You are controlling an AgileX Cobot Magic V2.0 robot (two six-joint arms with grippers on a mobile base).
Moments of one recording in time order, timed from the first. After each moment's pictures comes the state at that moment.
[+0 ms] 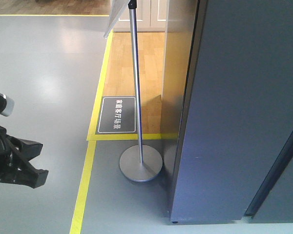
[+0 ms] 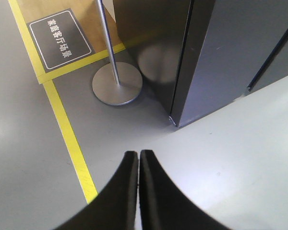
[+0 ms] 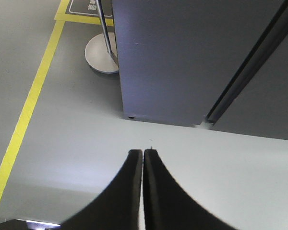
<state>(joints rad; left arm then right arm) -0.44 1.00 -0.78 0.03 0.64 -0.06 0.03 0.37 -0.61 0.03 1.09 -0.11</state>
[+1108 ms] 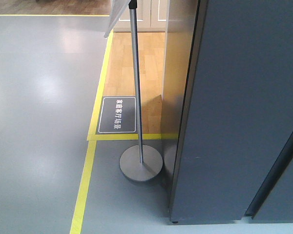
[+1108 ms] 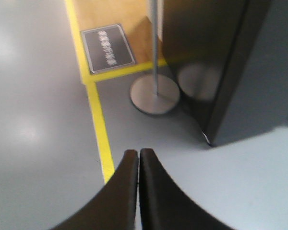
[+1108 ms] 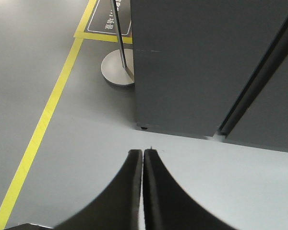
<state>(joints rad) -0.22 0.43 -0.37 0.04 0.63 -0.06 0.03 0.12 -0.61 0.09 1.26 -0.11</state>
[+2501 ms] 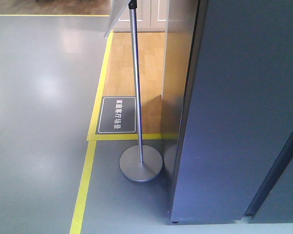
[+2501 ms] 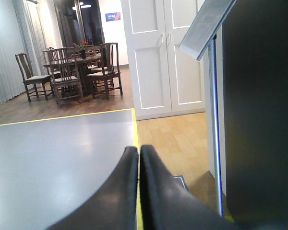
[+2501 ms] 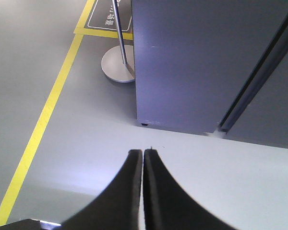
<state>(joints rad) -0.02 -0.01 0.03 0.06 0.03 0.01 0.03 0.12 -0.61 0.09 1.27 -0.11</state>
